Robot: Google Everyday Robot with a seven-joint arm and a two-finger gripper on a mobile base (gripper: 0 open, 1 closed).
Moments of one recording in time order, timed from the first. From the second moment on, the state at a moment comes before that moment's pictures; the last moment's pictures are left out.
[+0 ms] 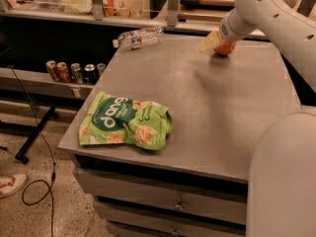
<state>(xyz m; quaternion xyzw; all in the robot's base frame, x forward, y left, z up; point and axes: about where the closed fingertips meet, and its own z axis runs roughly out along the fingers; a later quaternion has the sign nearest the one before) 0.812 -0.254 0.882 -0.18 0.91 -0.05 0.38</state>
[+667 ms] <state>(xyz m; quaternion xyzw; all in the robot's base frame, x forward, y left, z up) 0.824 -0.246 0.868 -0.18 0.91 -0.03 0.37</state>
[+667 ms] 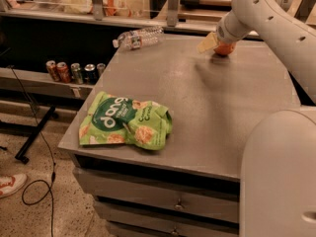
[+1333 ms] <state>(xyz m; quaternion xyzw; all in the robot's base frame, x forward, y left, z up) 0.825 -0.246 0.860 -0.18 0.91 -0.02 0.37</state>
